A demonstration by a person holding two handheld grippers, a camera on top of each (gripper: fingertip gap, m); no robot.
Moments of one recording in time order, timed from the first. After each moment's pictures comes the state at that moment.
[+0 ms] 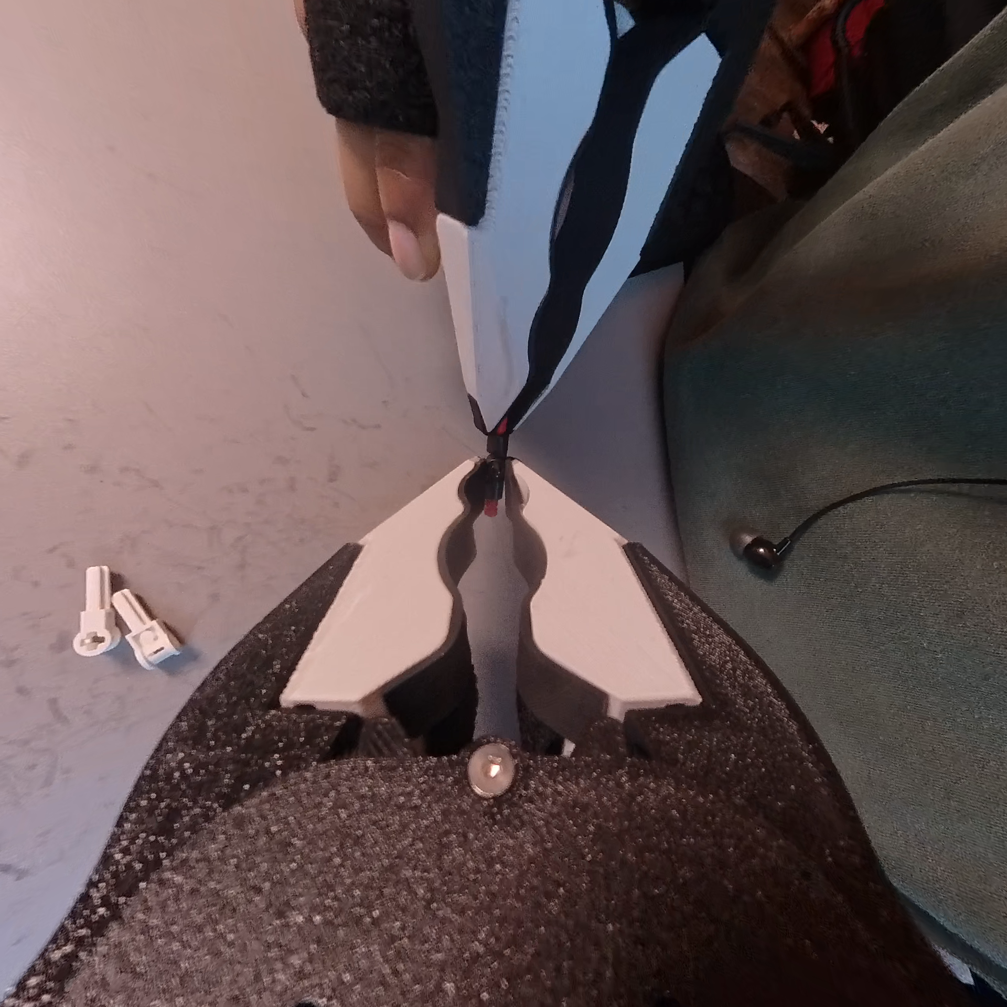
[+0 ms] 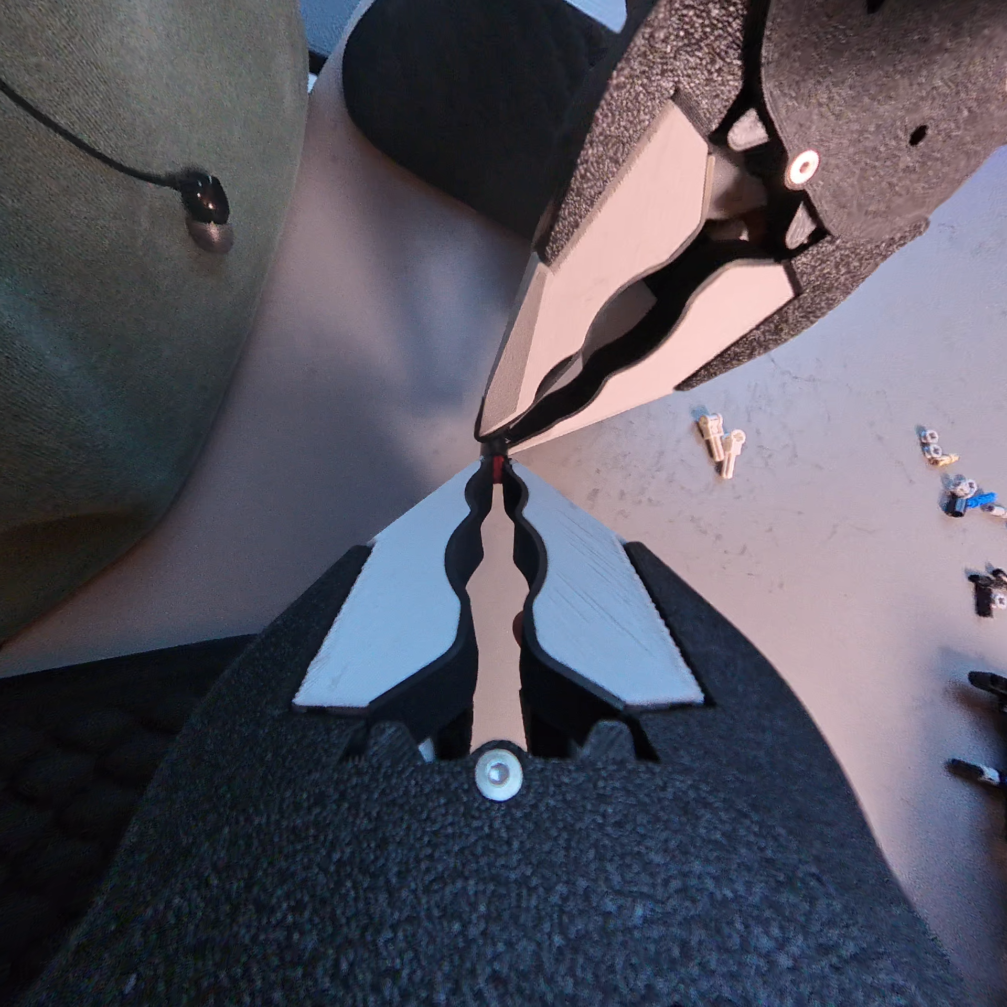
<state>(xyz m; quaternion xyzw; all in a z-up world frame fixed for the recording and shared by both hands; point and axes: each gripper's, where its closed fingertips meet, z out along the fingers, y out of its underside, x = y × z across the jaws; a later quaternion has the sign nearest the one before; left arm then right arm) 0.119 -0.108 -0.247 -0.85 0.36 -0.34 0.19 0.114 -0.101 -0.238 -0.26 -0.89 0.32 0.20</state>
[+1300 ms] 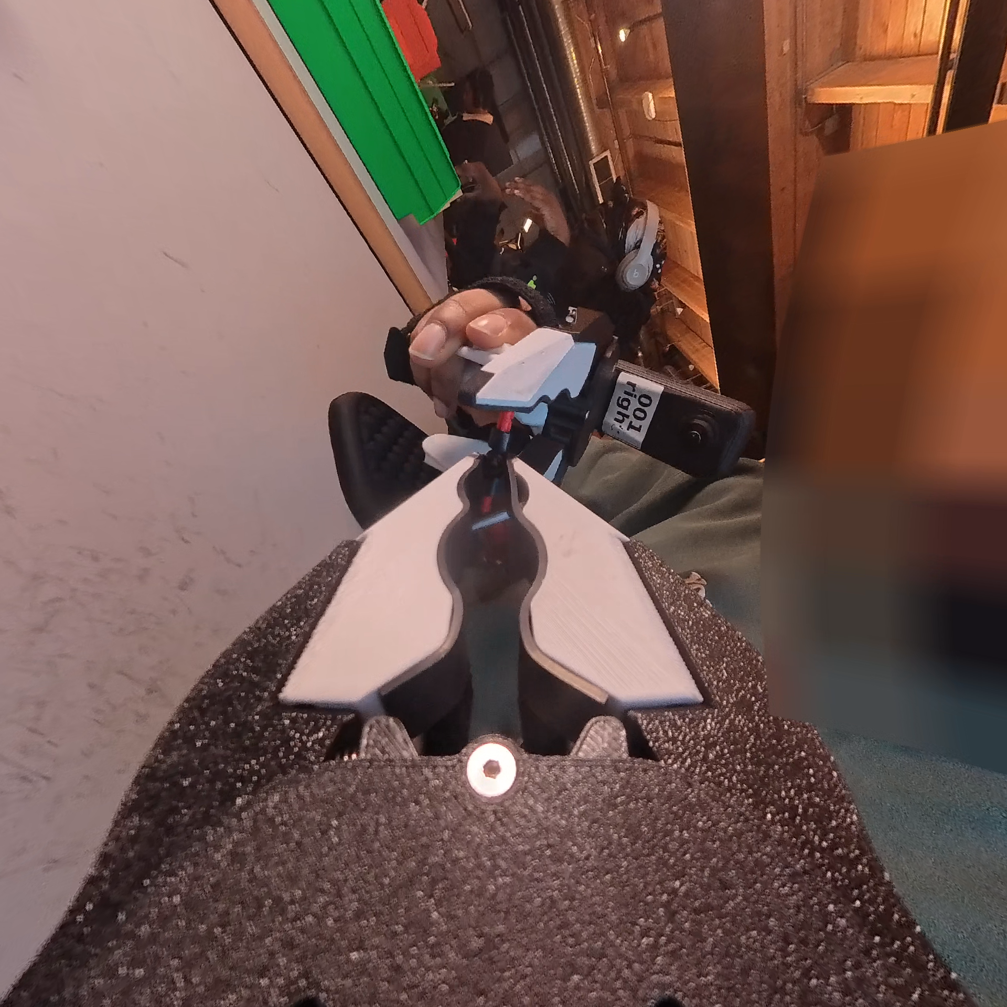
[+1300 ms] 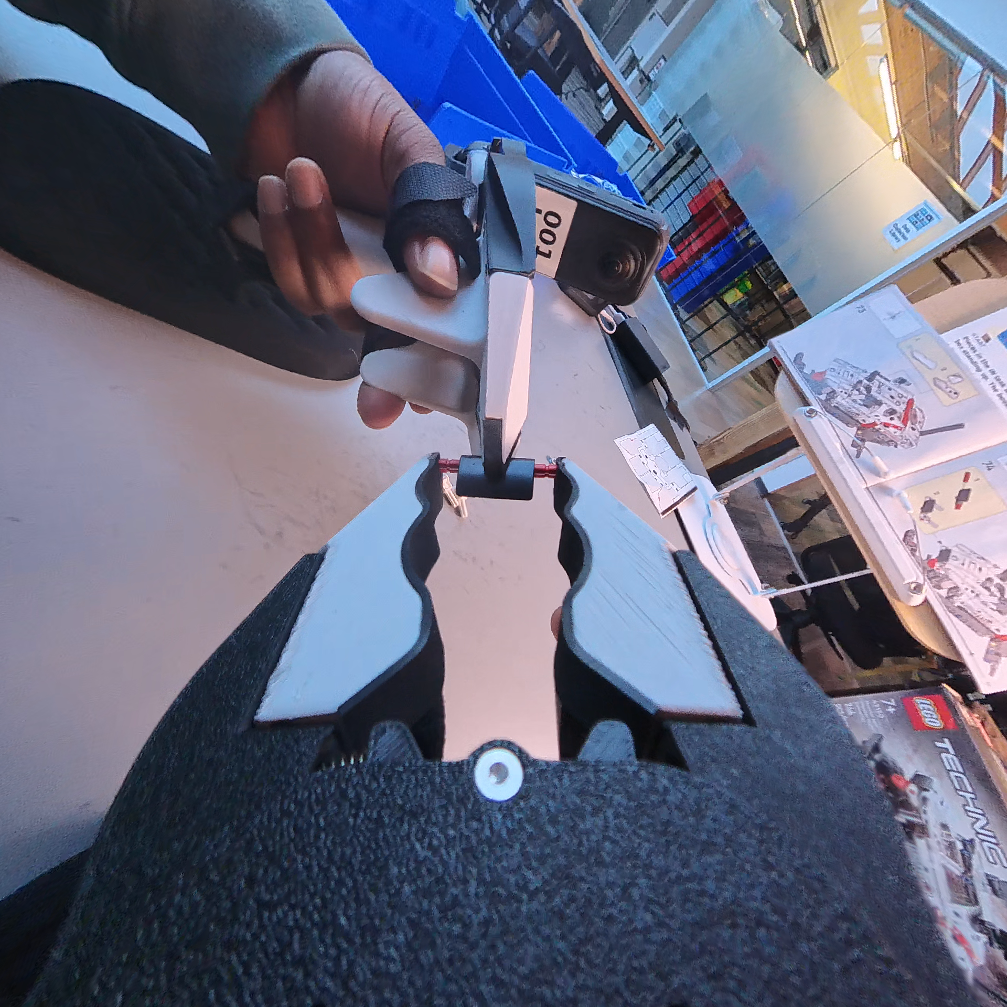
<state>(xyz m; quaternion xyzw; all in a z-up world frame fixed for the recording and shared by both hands) 0.110 -0.074 -0.148 -0.70 0.02 -0.64 0.31 0.081 -0.071 -0.159 -0.30 -0.75 0.26 0.53</state>
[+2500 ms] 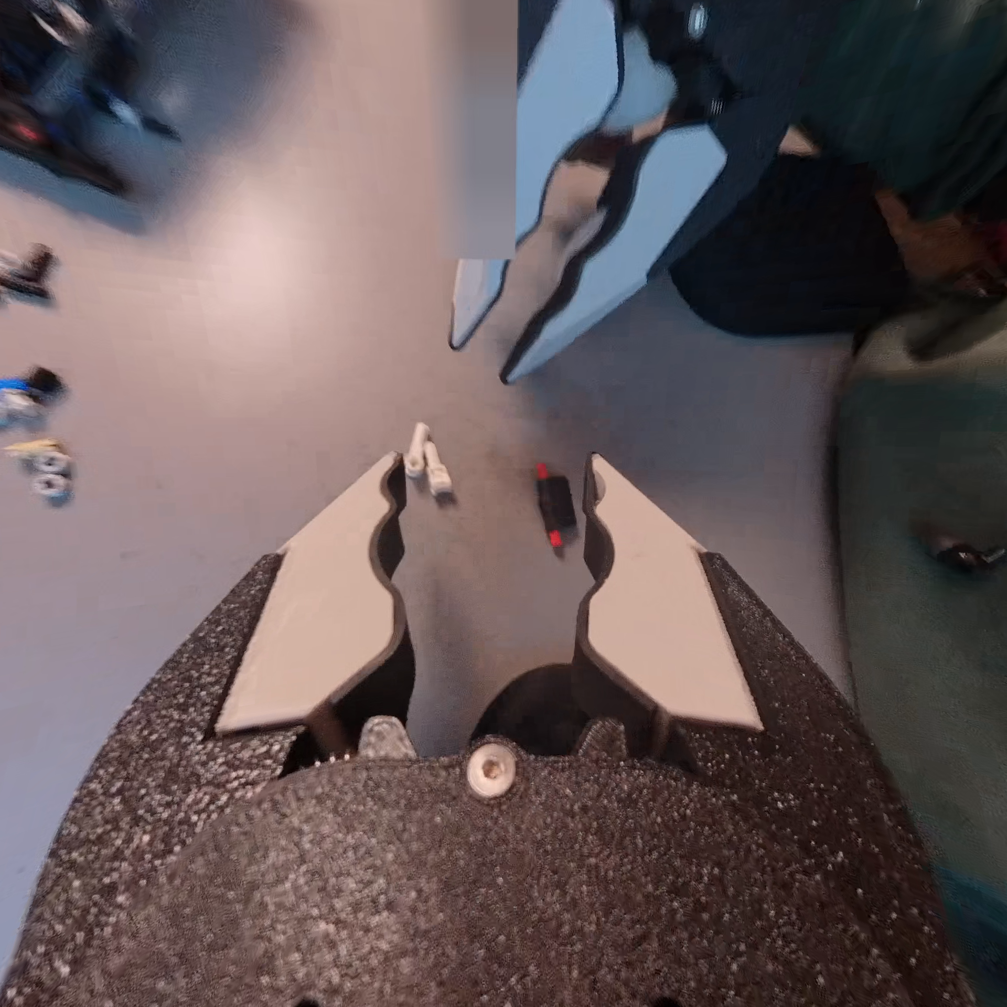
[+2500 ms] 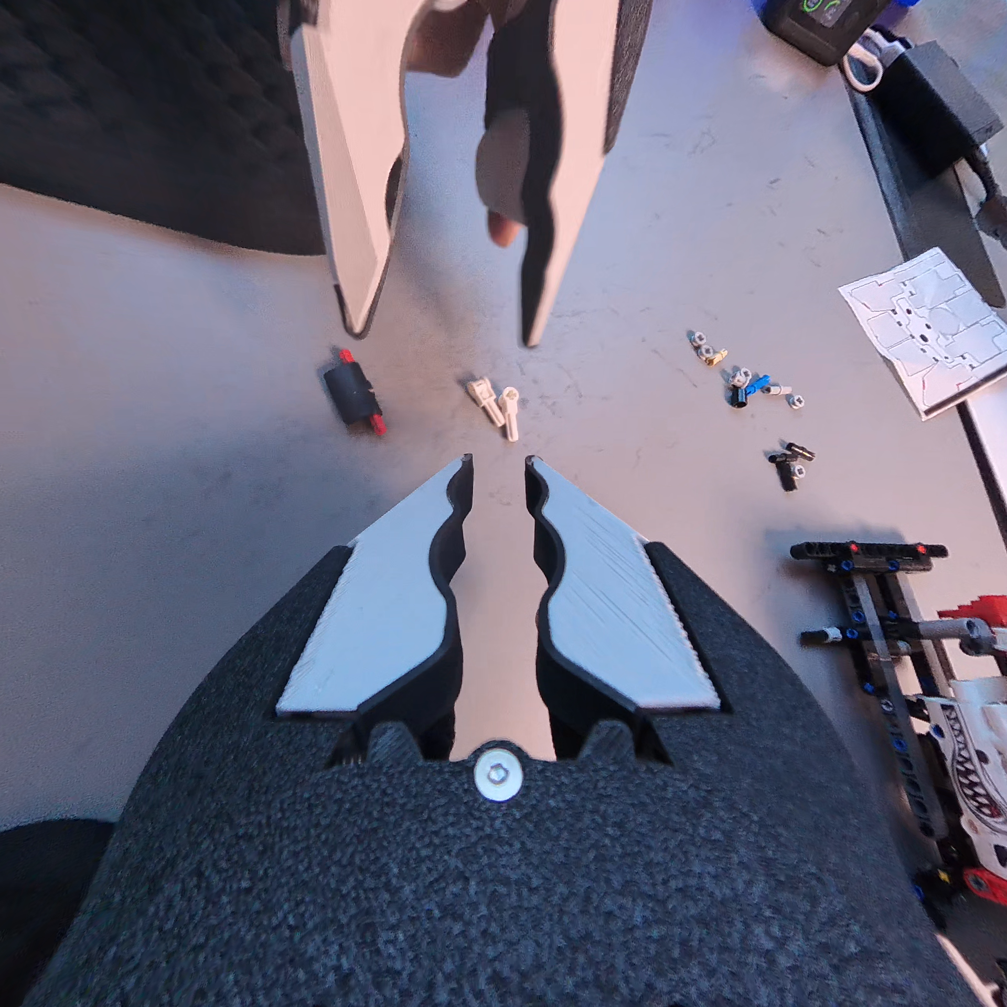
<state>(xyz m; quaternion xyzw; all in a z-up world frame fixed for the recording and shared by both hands) 0.024 -0.069 -0.228 -0.86 0.26 -0.25 0.35 0.042 -0.036 -0.239 -0.39 -0.82 0.29 0.31</state>
